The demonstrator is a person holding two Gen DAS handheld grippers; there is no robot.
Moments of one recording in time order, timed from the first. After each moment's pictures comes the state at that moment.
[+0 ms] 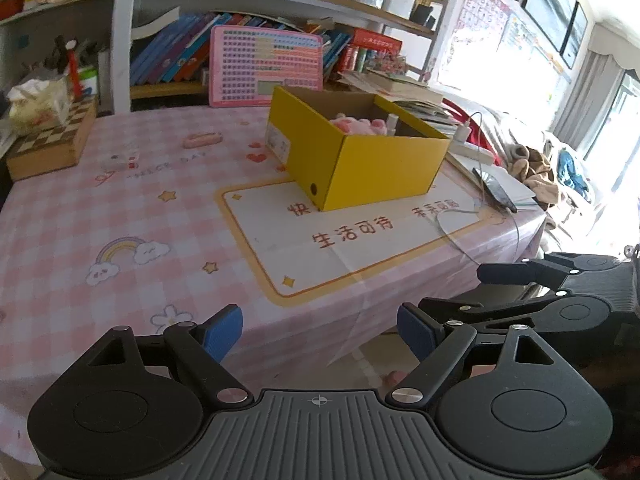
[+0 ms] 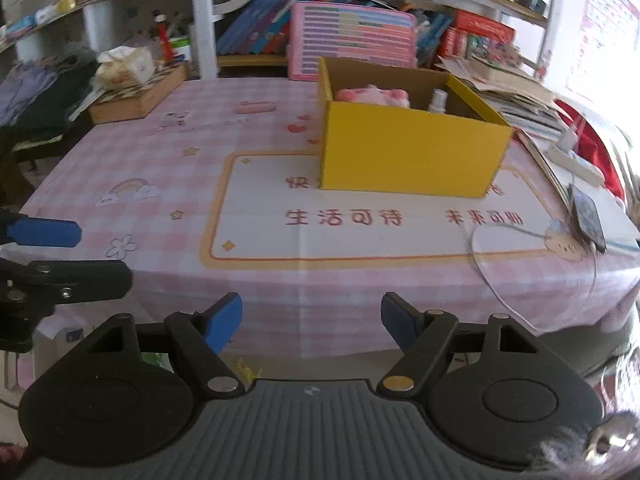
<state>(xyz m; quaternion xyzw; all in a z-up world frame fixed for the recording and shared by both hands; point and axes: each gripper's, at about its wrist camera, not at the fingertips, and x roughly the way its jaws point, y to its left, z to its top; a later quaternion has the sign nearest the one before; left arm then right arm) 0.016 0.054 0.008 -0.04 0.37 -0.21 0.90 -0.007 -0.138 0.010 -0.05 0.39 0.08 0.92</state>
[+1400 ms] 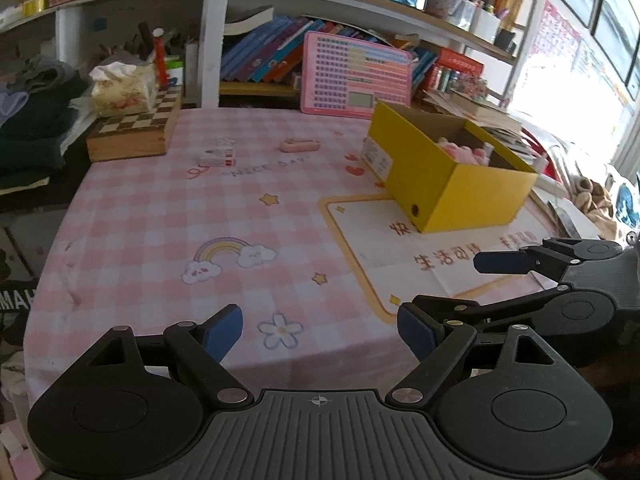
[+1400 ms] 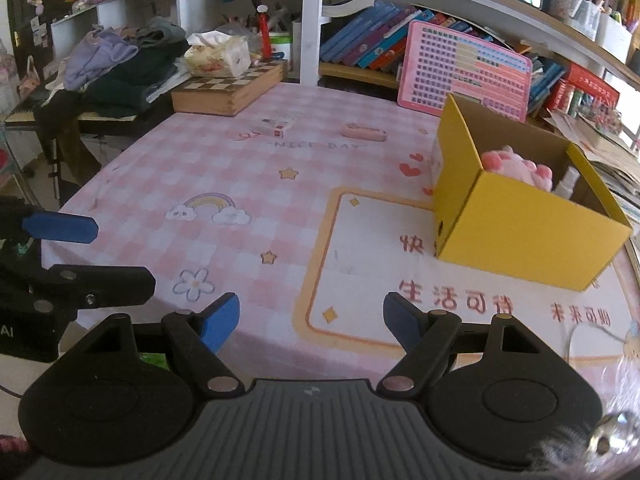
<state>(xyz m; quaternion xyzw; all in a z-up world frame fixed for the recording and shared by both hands) 0.040 0.114 0.006 -0.06 0.38 -0.10 0.92 0.059 -0.061 0.004 -0.10 0.37 0.20 0.90</state>
